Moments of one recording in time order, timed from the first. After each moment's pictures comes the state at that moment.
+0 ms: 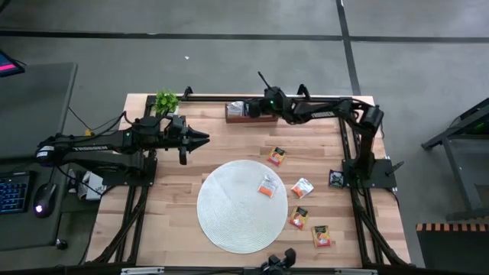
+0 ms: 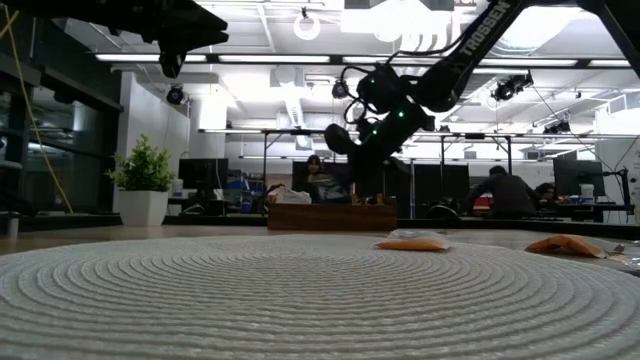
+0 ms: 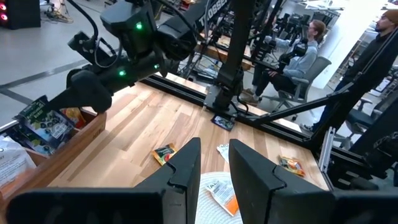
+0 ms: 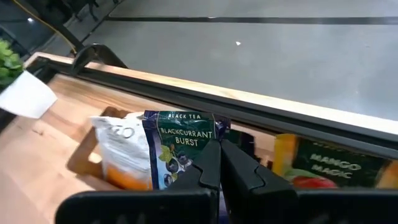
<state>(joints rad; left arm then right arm) 0.14 0.69 0.54 0.05 0.01 -0.32 -0.54 1.91 1.10 0.25 0.23 0.60</state>
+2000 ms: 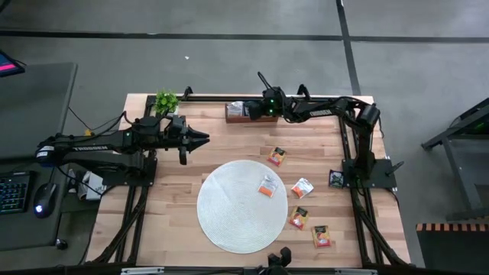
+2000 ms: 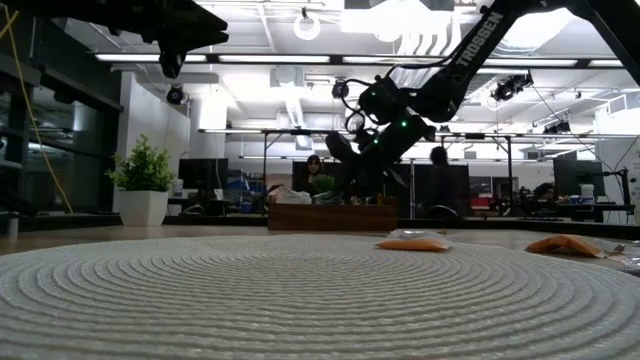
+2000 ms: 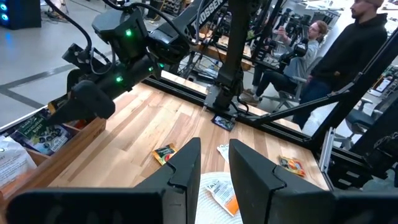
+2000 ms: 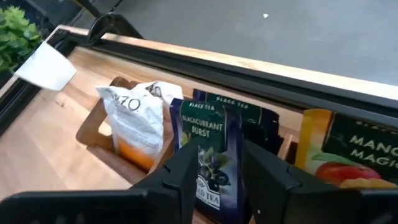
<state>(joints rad) 0.14 0.69 0.54 0.05 0.01 -0.32 -0.57 1.95 1.10 0.28 0.04 0.59</state>
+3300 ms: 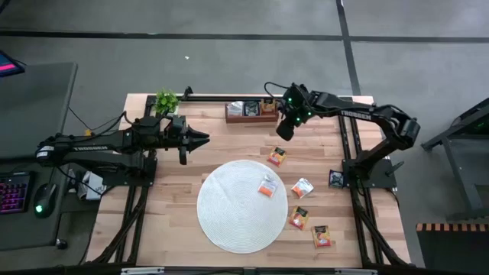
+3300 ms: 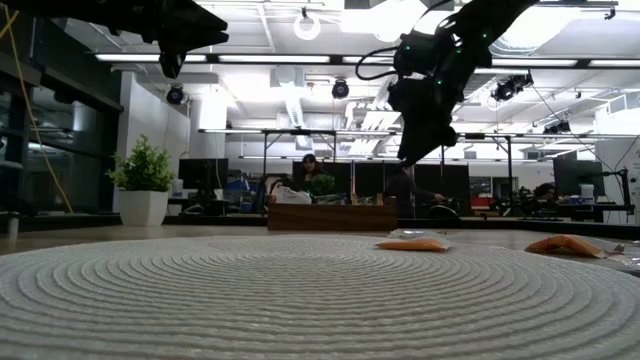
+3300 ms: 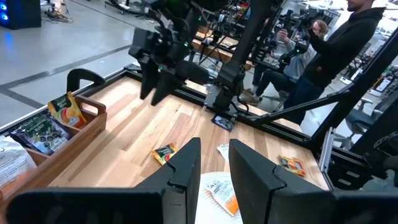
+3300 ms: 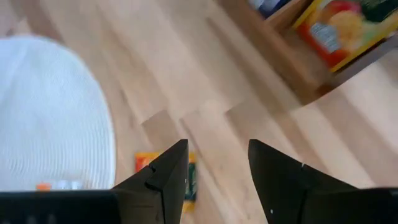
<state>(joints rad) 0.14 0.69 0.54 0.05 0.01 -0.32 -0.55 1.53 1.10 -0.61 -0.22 0.10</state>
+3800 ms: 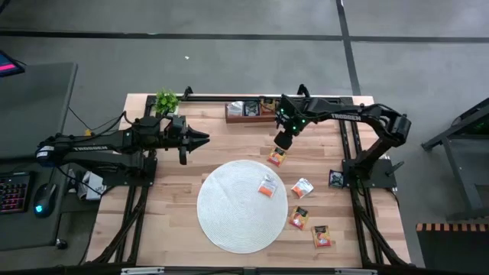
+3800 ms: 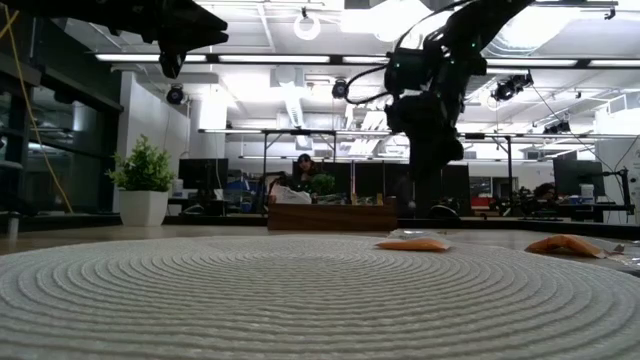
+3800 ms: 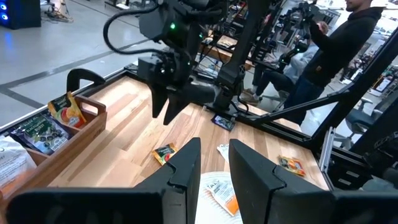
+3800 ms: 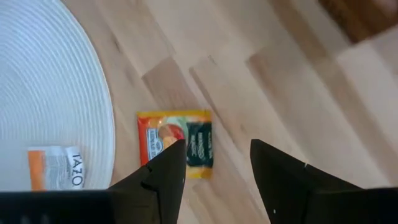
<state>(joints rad) 0.14 0.69 0.54 0.05 0.01 -0.32 -0.49 1.62 1.10 -0.71 -0.20 0.18</state>
